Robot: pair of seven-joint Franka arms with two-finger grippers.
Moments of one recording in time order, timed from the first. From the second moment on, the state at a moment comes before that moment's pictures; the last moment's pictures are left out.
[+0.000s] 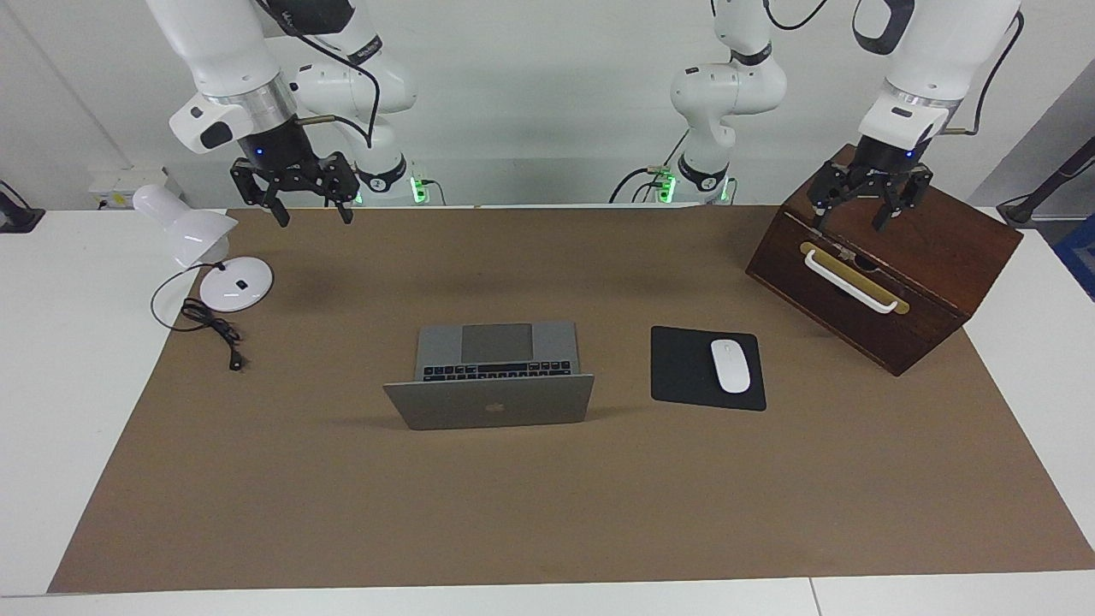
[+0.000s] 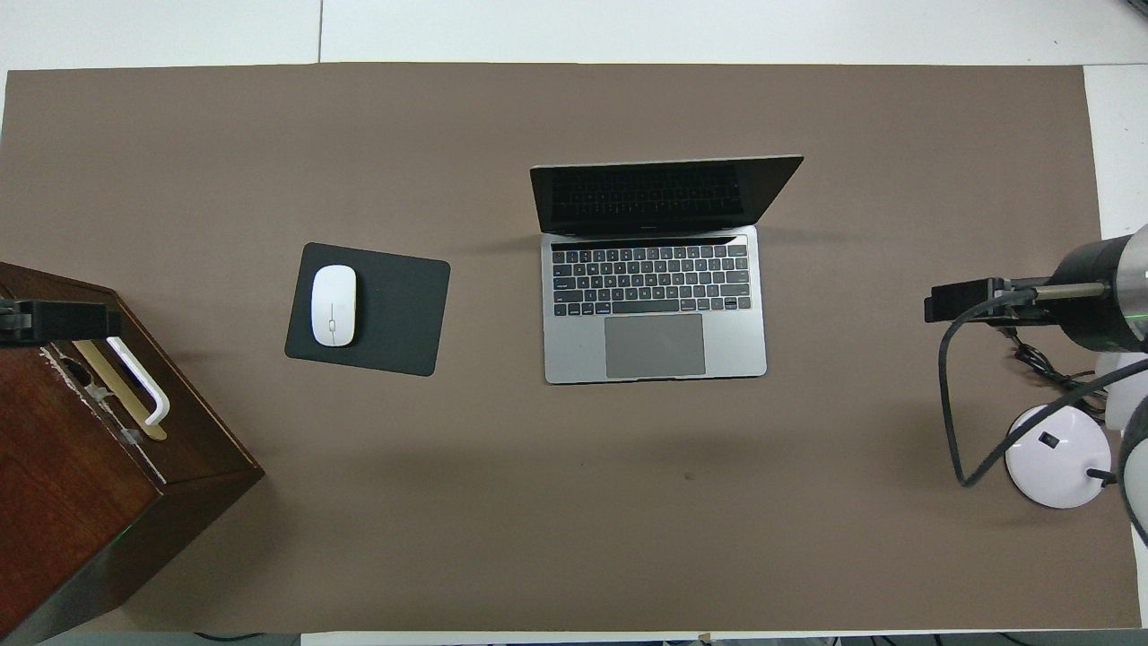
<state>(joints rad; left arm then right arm) -0.01 -0.25 -0.01 -1.82 -0.04 1.68 0.01 0.03 -0.18 0.03 -1.82 0.08 1.71 0.11</state>
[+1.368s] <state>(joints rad) 0.03 -0.08 -0.01 -1.69 -0.04 1.60 0.01 0.03 -0.06 0.02 -1.67 0.06 1.60 0.11</state>
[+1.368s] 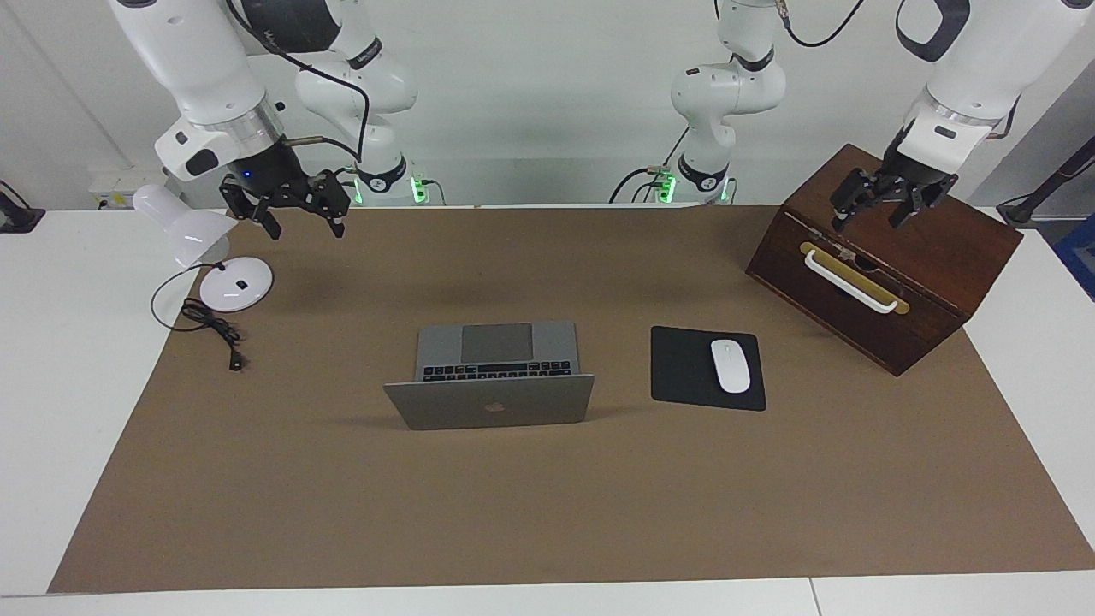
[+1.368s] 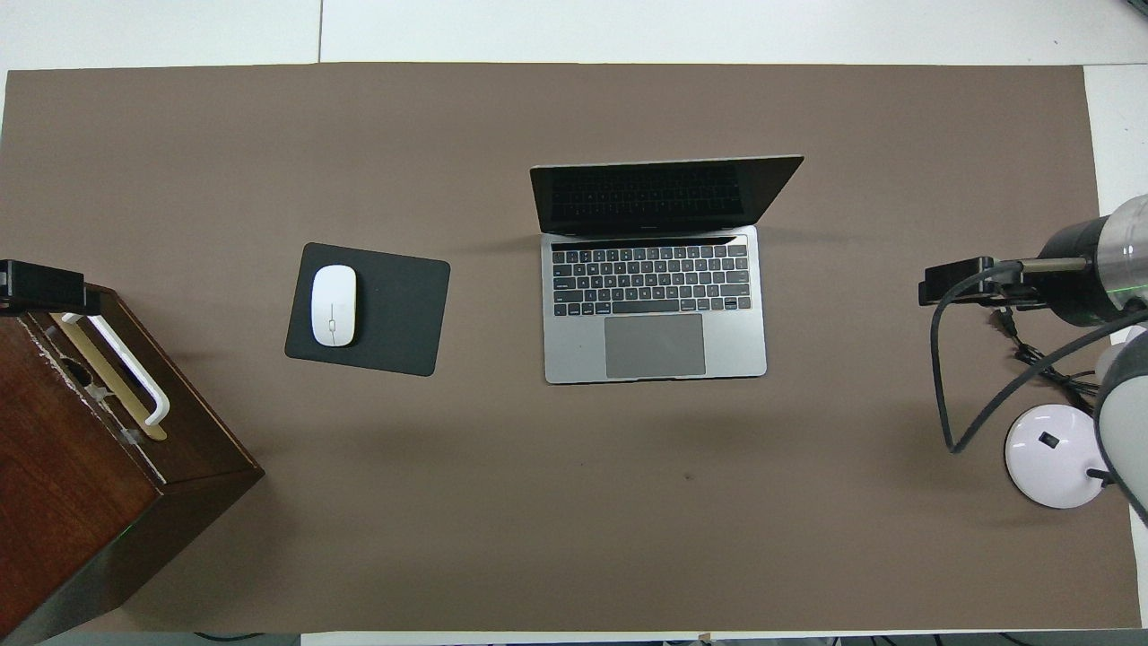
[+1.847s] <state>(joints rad) 0.03 -0.08 -0.01 -1.69 -0.04 1.58 0.01 0.02 -0.03 0.02 -1.57 0.04 1.53 0.11</state>
